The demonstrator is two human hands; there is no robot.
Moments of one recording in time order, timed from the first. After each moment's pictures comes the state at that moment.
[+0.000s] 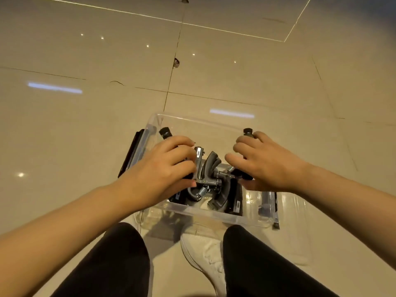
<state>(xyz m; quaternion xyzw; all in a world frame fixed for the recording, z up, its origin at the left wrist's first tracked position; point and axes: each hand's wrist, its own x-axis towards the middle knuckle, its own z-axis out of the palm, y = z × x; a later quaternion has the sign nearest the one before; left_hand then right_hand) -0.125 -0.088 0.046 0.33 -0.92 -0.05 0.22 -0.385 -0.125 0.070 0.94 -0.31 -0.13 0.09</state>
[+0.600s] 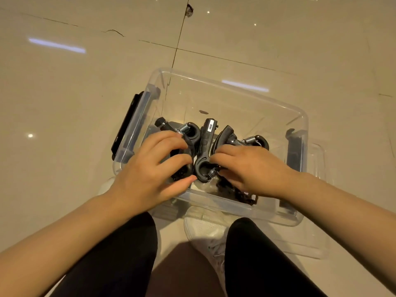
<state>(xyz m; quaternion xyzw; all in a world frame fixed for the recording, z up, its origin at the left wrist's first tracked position) -0.121 -0.062 -0.031 0.46 -0.84 -0.07 0.29 -0.353 -0.117 -0.021 0.94 -0.31 -0.09 -0.14</state>
